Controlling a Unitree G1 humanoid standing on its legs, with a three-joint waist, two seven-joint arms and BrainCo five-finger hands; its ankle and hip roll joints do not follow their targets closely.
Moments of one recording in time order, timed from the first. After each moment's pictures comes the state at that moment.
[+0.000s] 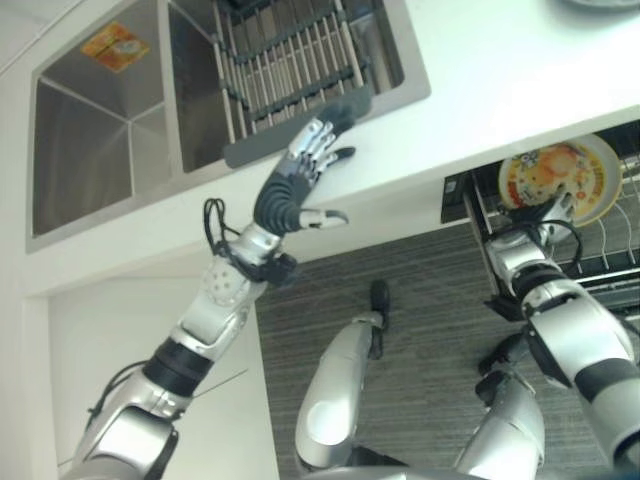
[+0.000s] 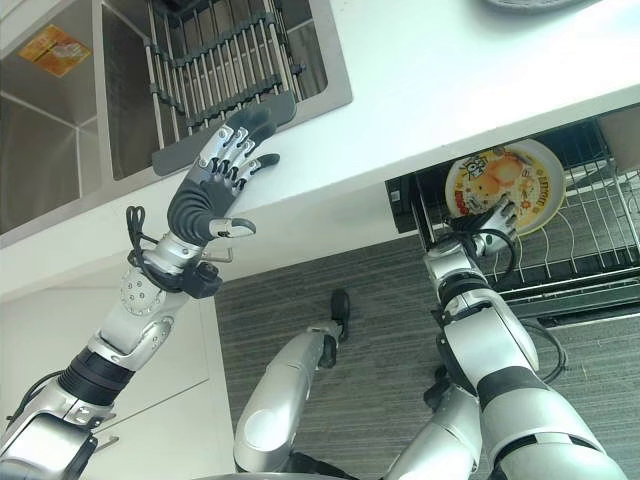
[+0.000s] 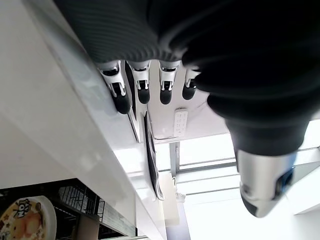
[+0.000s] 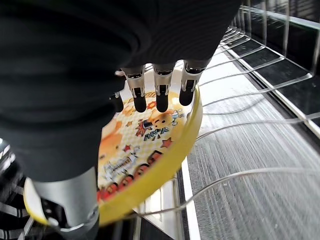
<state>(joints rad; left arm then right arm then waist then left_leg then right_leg) -0.43 0.58 -0.39 -0.11 -0.52 -0.47 -0.10 -1.02 -0.41 0.33 1.28 0.33 0.16 -0.88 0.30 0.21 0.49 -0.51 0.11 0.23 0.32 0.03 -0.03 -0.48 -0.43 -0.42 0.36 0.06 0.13</state>
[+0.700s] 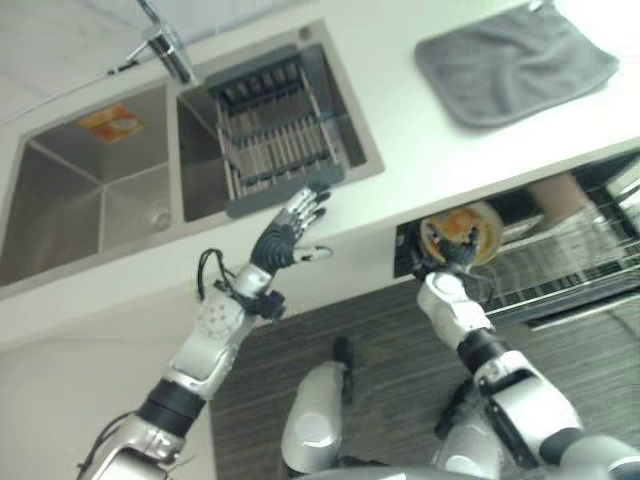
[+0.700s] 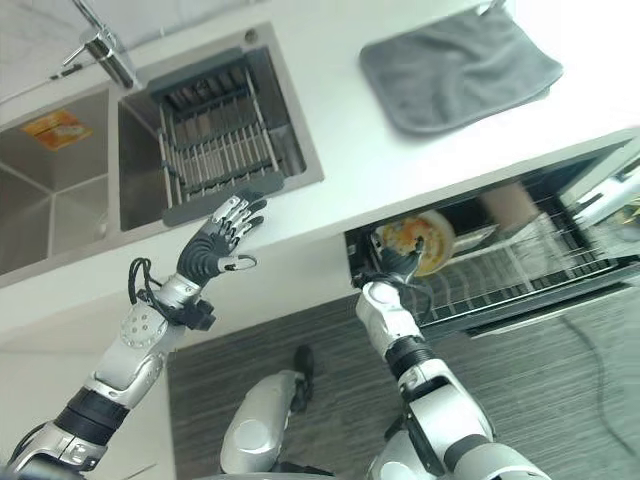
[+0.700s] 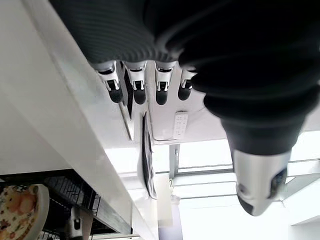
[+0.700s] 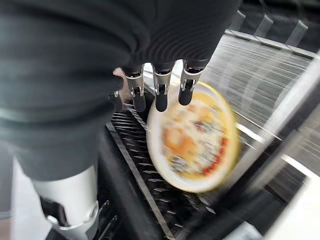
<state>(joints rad) -0.17 0.55 -0.30 -0.03 -0.45 -0.35 -0.14 -0.55 -0.16 0.32 0.69 0.55 -0.08 -0.89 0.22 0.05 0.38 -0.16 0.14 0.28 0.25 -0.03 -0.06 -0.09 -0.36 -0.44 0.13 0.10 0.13</state>
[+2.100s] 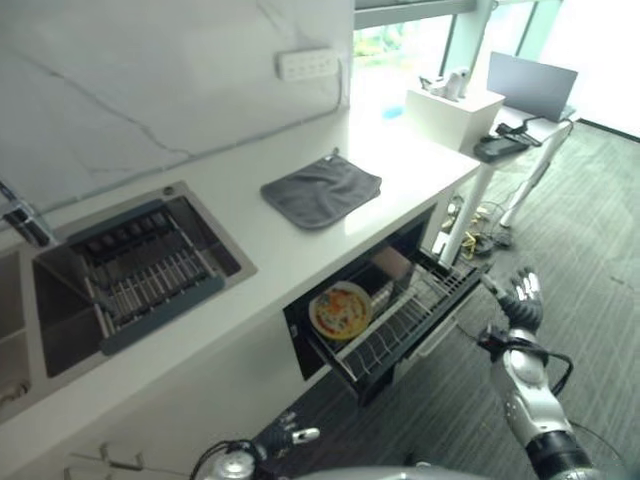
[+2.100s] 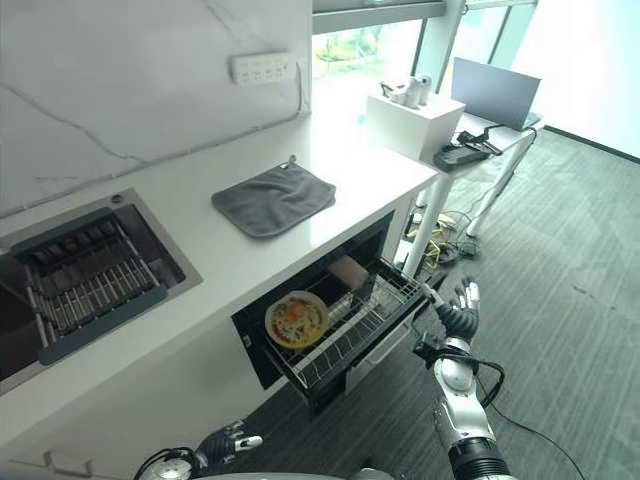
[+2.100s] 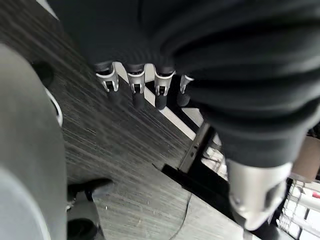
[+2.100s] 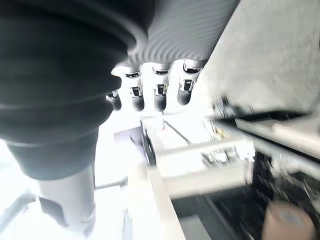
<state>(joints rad) 0.06 0.27 -0.35 1.05 -0.24 -0.10 -0.20 0.01 -0.32 0.01 0.34 0.45 -0.31 -0.52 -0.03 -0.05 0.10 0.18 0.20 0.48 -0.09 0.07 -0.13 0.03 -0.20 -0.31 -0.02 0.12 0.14</state>
